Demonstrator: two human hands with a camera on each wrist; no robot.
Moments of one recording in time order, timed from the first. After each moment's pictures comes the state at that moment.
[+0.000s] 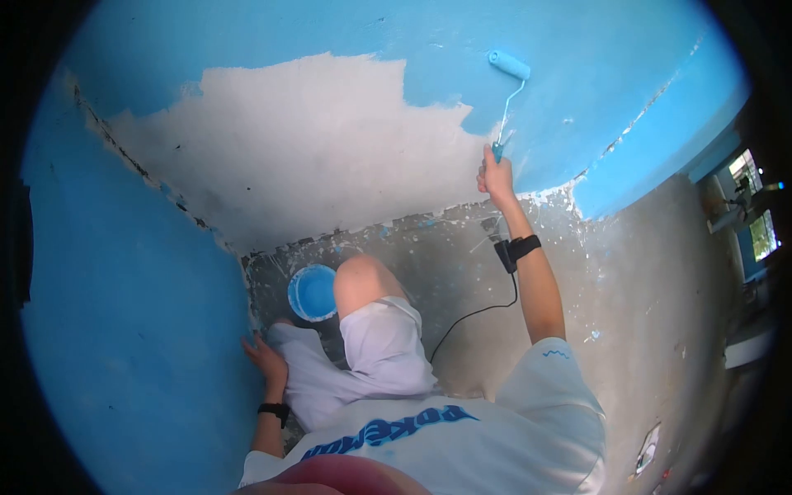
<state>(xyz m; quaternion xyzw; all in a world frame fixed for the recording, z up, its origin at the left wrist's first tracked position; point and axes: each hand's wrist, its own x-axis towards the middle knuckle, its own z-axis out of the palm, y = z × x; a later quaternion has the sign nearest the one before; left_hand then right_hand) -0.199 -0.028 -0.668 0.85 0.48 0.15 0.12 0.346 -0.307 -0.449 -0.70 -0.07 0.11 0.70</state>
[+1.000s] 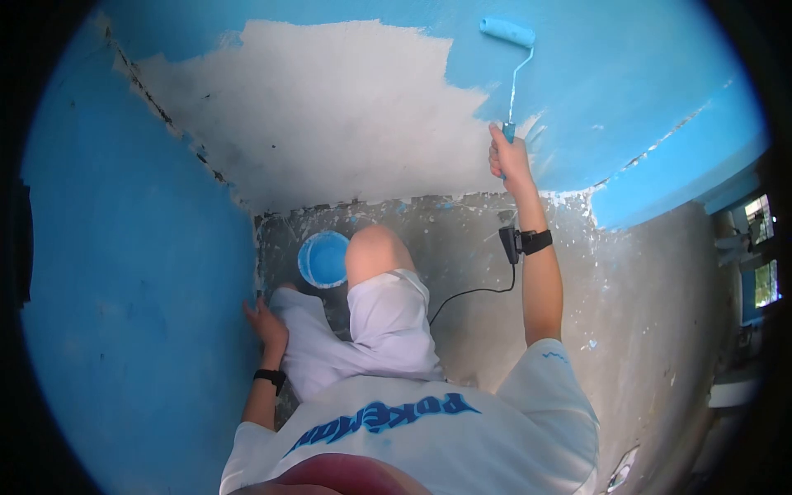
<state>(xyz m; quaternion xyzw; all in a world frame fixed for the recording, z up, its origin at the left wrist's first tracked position) -0.206 -0.031 -0.653 0.83 0.51 0.16 0.16 0.302 -0.271 -0.401 -0.70 -0.11 0.20 0.67</state>
